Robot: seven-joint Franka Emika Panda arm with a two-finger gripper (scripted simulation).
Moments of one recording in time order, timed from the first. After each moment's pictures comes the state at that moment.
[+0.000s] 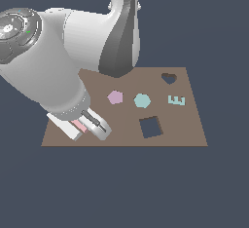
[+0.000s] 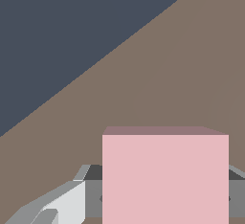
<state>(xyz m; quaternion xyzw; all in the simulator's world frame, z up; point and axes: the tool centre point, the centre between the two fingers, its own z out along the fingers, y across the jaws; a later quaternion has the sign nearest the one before) 0.071 -0.122 0.031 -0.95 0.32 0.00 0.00</state>
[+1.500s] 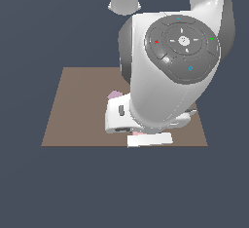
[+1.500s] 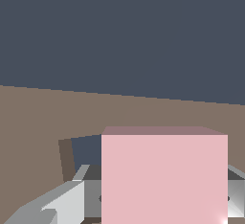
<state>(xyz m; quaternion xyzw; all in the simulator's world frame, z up) 0.101 0.052 0.039 -1.00 -0.04 0.00 0.00</state>
